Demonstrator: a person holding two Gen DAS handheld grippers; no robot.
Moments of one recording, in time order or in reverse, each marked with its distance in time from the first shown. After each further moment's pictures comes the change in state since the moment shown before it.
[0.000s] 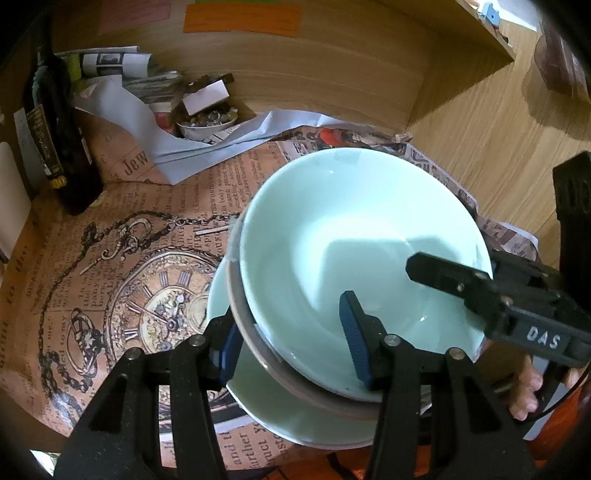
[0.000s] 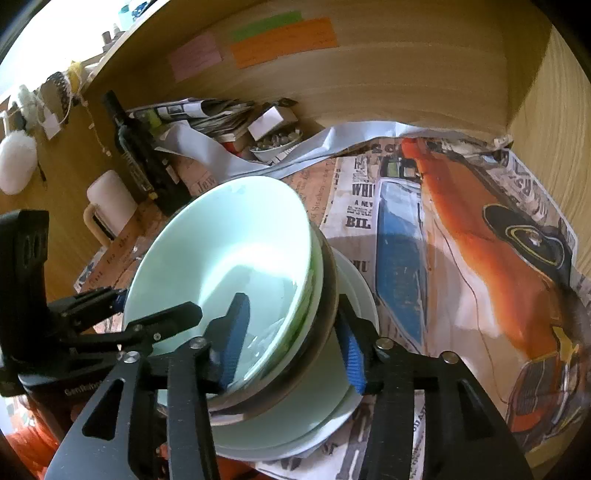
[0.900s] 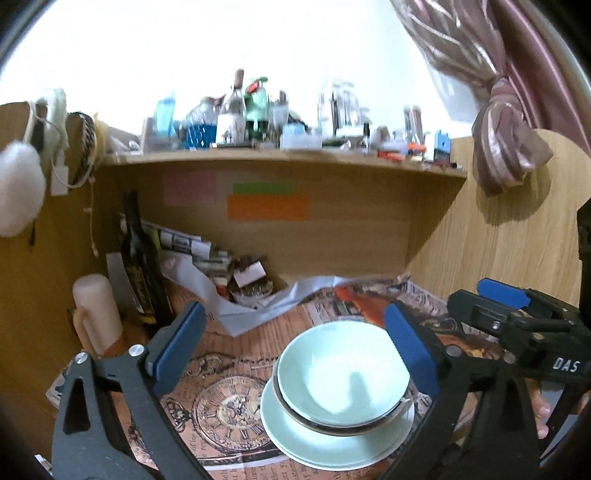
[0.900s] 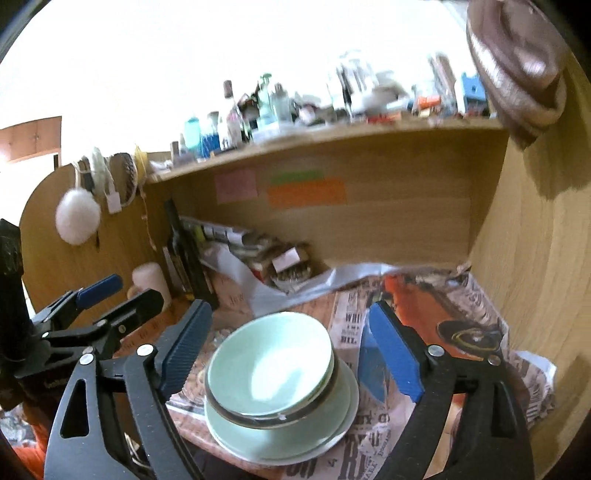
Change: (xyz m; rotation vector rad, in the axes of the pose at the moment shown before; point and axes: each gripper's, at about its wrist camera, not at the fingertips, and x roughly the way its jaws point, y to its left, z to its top) left arm -0.159 -0.043 -0.013 0.078 -0.627 0.162; right arm -0.133 0.046 -0.010 -0.107 -0.505 -0.047
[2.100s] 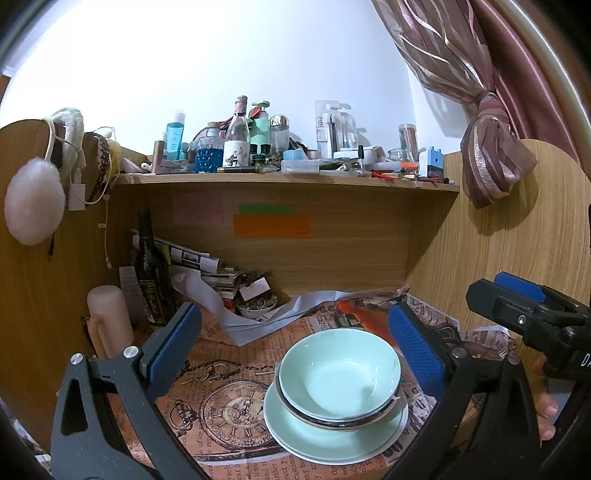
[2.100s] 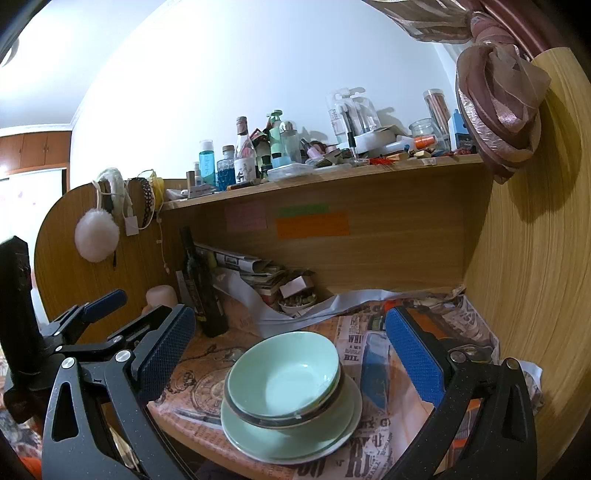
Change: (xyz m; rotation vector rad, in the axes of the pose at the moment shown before) left arm -0.032 -0.009 -0.003 0.008 -0.065 0.020; right arm -0.037 0.013 -0.003 -0.009 -0.112 0.001
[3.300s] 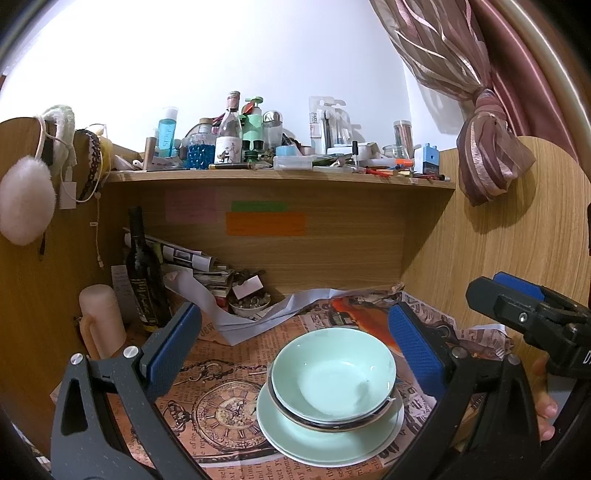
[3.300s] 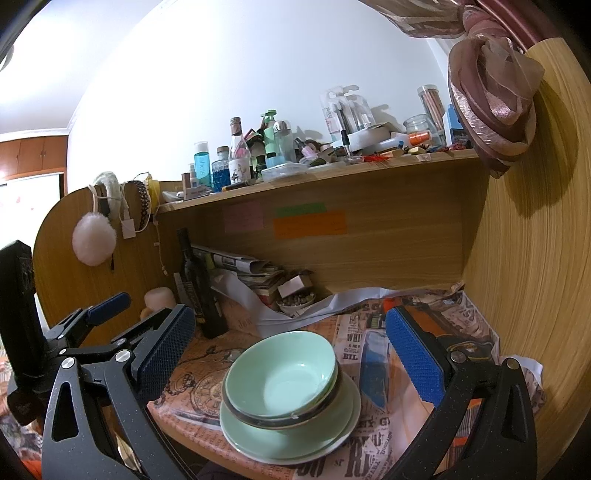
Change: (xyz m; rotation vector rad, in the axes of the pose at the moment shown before) left arm 0.007 -0.008 0.001 0.003 0.009 -0.017; right arm 0.000 0.004 0.000 0.016 -0.001 -0.020
